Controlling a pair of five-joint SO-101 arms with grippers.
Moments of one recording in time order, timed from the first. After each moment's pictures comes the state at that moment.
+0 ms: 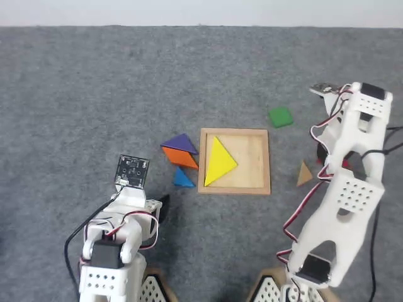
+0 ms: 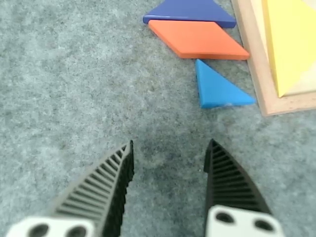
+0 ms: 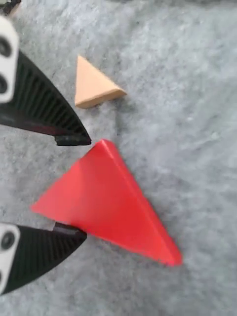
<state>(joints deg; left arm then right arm) -0.8 -102.8 97.2 72.0 0.3 16.7 45.8 -34.8 96.6 45.1</state>
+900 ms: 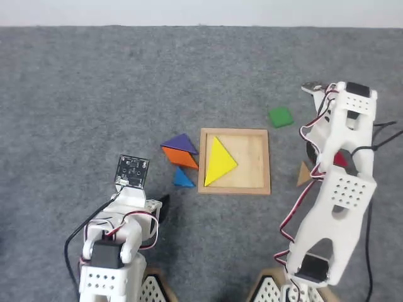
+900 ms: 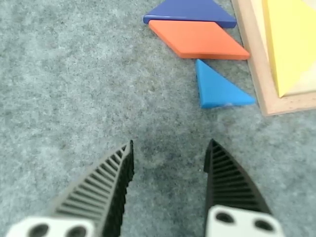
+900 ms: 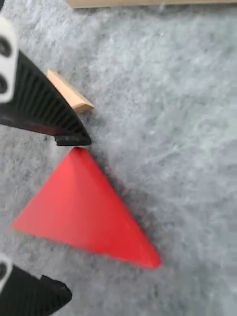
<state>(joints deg) -0.8 -102.8 97.2 72.0 0.3 13.5 49.1 -34.8 94.9 38.5</state>
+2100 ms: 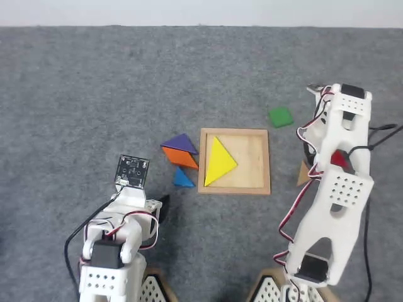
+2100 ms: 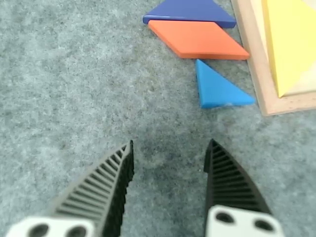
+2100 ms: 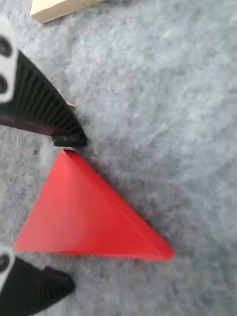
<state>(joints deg) -0.8 -102.8 97.2 72.0 0.3 12.5 51.0 -35.5 94.0 25.8</state>
